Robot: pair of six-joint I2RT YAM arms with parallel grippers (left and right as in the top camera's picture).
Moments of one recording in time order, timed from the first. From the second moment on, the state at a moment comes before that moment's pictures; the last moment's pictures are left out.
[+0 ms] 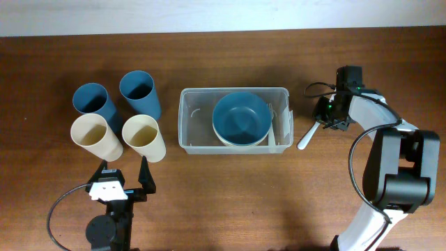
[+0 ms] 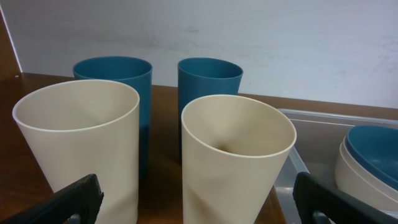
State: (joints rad) left arm 0.13 0.01 0.01 -0.07 0.09 -0.10; right arm -0.12 2.00 1.29 -0.60 -0.09 0.35
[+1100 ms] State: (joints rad) left arm 0.13 0.01 0.01 -0.07 0.09 -0.10; right arm -0.12 2.00 1.31 -0.58 -0.09 0.36
